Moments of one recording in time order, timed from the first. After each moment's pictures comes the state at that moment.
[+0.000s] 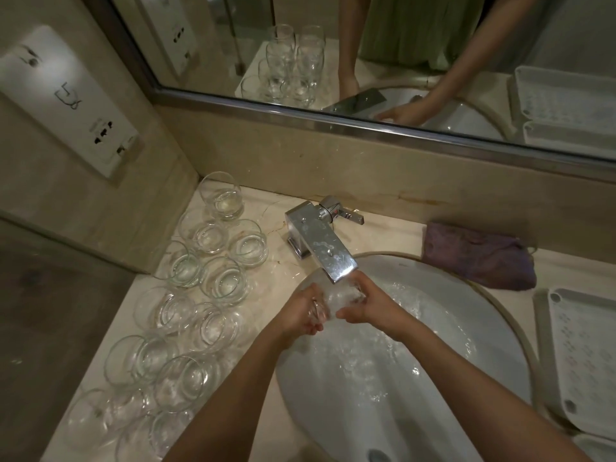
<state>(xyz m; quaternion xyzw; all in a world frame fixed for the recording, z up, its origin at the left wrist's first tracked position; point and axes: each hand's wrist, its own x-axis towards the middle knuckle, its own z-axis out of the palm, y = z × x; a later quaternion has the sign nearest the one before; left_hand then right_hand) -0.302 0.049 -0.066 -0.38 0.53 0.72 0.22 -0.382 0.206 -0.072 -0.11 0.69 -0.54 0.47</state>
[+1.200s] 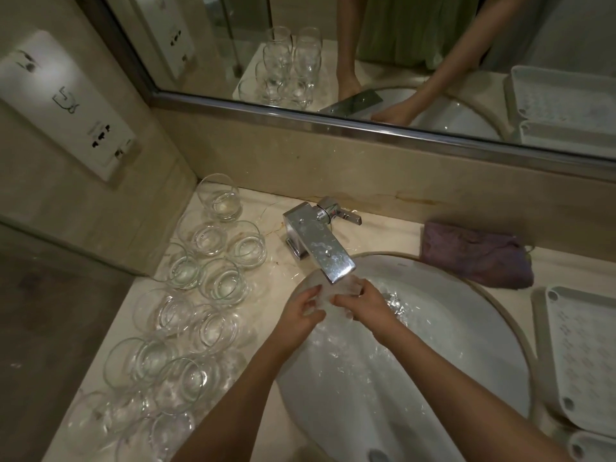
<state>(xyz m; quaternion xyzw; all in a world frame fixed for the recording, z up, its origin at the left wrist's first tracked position) -0.281 0.053 -0.083 -0.29 0.69 0.65 0.13 -0.370 0.185 -0.082 0.07 0.75 -0.52 0.39</state>
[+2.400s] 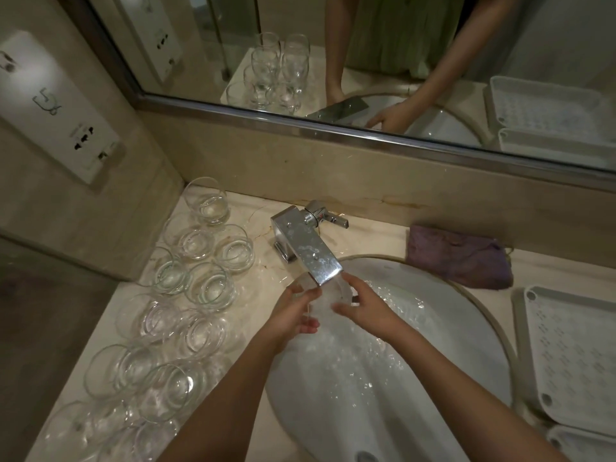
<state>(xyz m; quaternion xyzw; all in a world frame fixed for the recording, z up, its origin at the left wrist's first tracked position) -0.307 0.056 -0.073 -0.39 0.52 0.74 0.17 -0.381 0.212 -0.064 -0.11 0.82 -0.40 0.39</state>
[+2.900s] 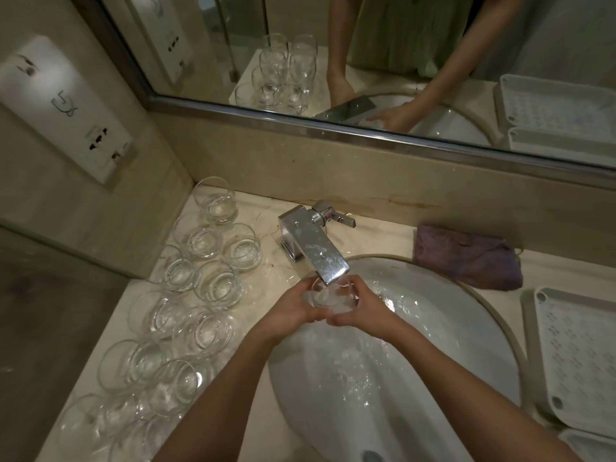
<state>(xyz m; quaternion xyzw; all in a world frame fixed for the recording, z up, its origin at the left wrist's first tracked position) -0.300 0.042 -0.050 -0.23 0.67 0.68 0.18 -0.377 0.206 -0.071 -0.10 0.77 -0.48 0.41</state>
